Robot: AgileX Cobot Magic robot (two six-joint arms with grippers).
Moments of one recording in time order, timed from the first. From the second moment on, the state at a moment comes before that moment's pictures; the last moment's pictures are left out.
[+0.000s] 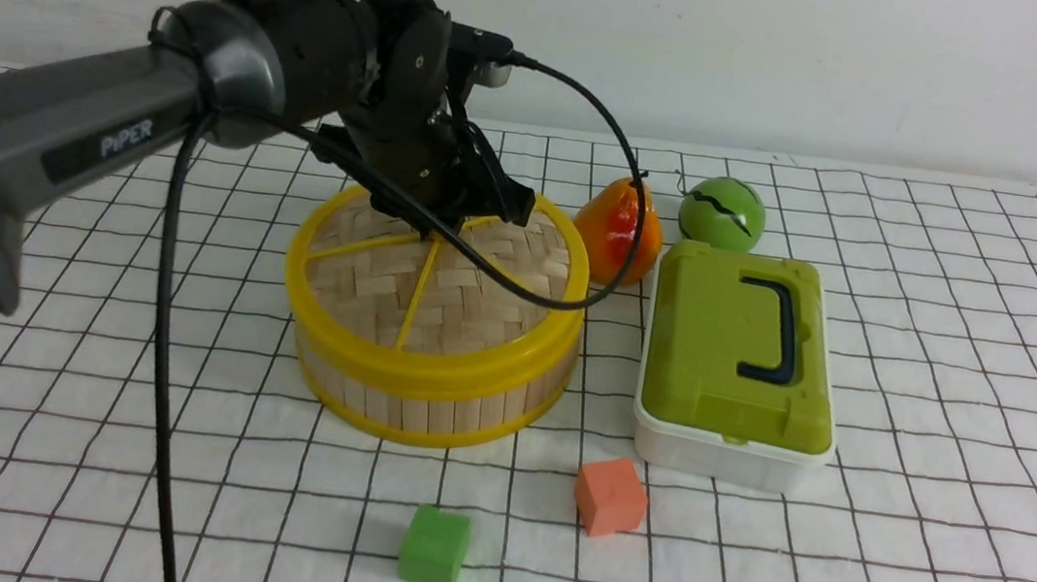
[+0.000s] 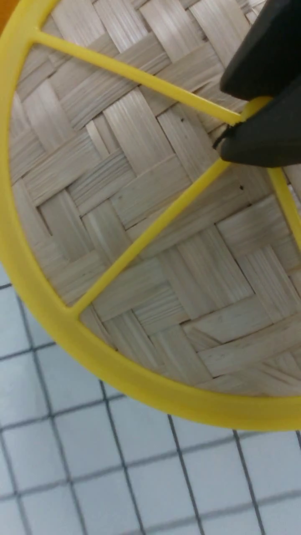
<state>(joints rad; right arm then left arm) -0.04 -0.01 0.02 0.20 0.41 0.08 -0.43 2.03 -1.87 0.17 0.83 -0.22</state>
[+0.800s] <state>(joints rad) -0.04 -0.01 0.02 0.20 0.41 0.08 -0.04 1.93 -1.52 0.21 0.66 -0.36</state>
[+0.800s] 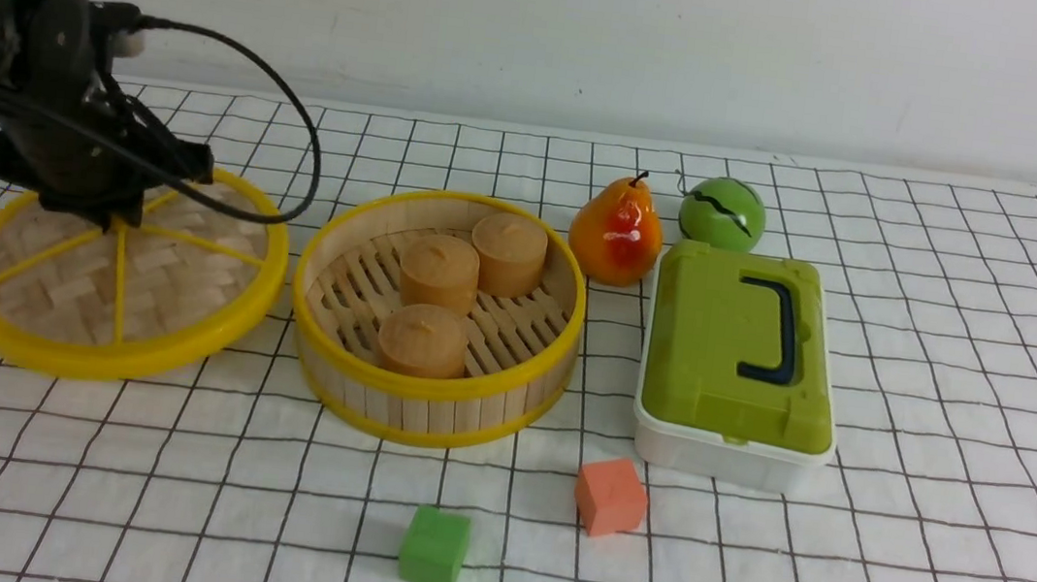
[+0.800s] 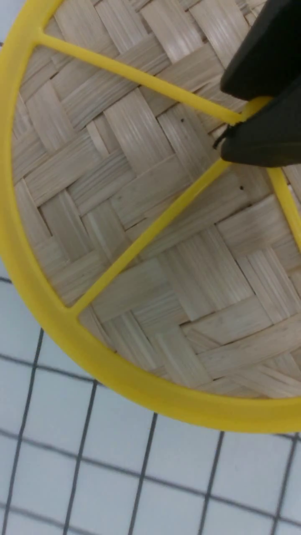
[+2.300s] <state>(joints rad) -0.04 -0.01 0.02 0.20 0.41 0.08 -0.04 1.43 -1.04 -0.26 0.50 -0.07</state>
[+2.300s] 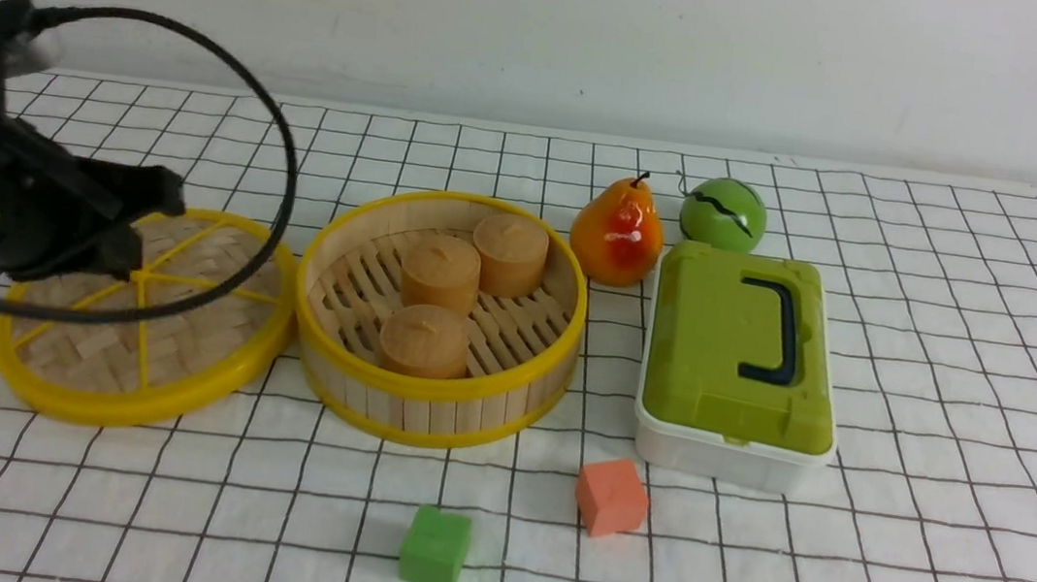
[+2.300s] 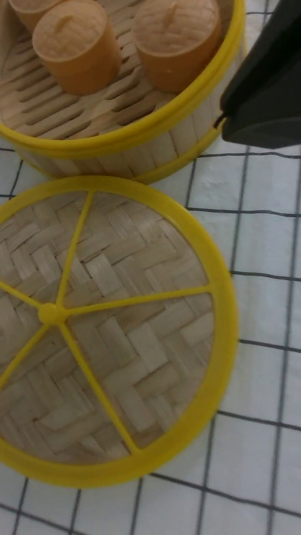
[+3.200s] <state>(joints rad) -0.04 -0.01 0.02 0.20 0.41 0.08 -0.14 1.92 -1.27 -0.24 0.42 -0.02</state>
